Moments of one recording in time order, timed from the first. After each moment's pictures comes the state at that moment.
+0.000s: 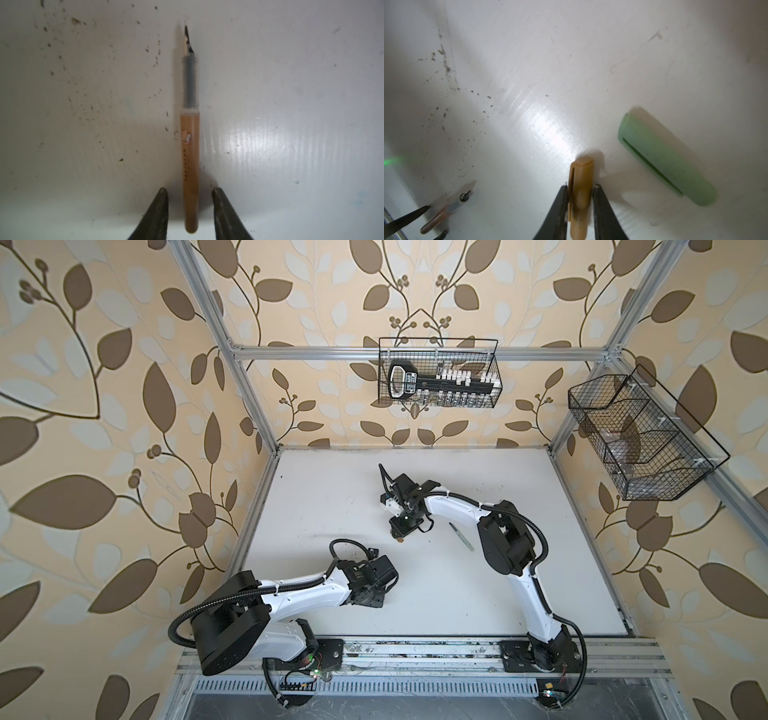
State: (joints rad) left arm -0.92 1.30 0.58 -0.63 -0.17 -0.80; right arm 0.69 2.32 1.86 -0.84 -0.23 0.01
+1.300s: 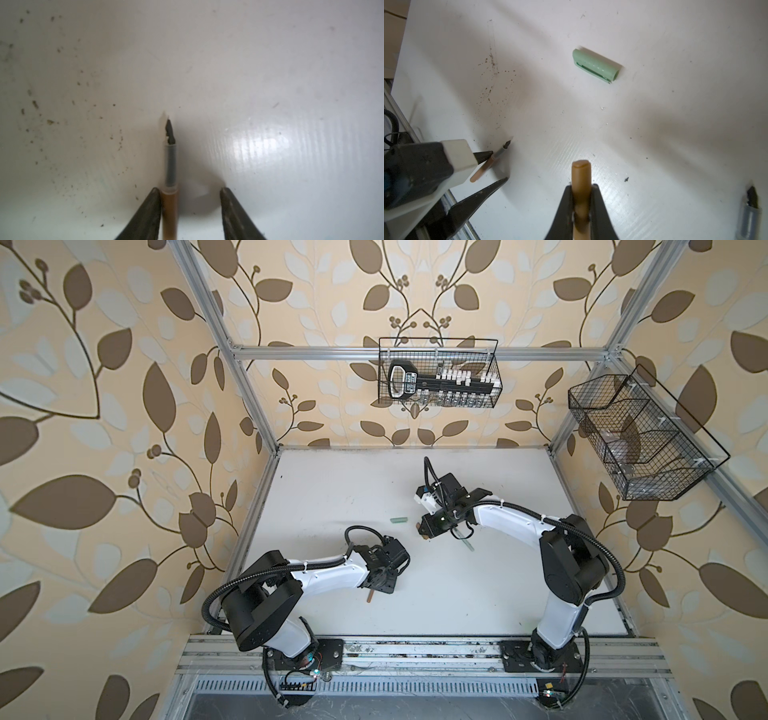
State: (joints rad) left arm -0.87 1.49 0.74 -0.55 -0.16 -0.63; right arm 0.56 1.83 1.30 -0.57 -0.32 0.13
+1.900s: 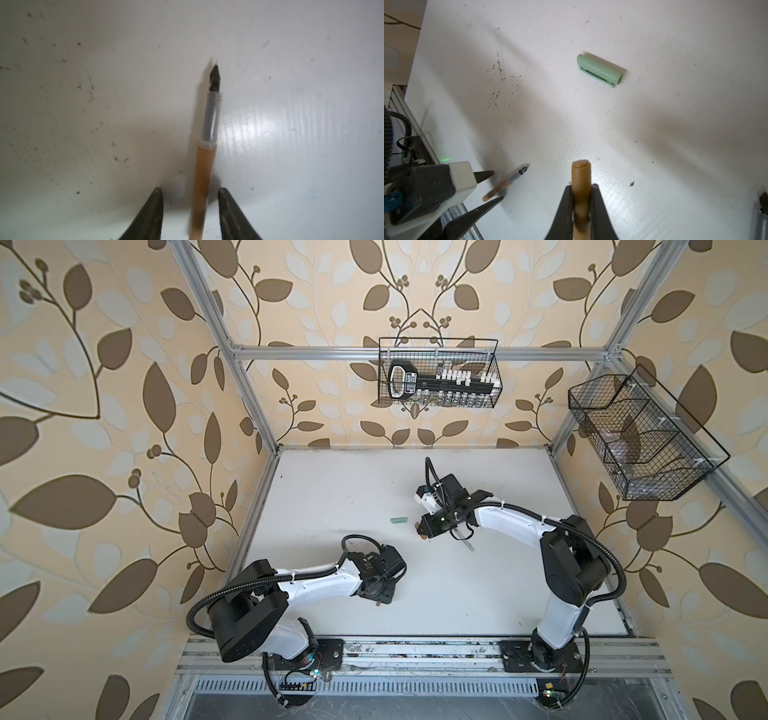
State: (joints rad) left arm -0.93 1.41 0.68 -0.60 -0.06 -0.69; right arm 0.56 1.83 1.28 -0.52 -0.34 0.15
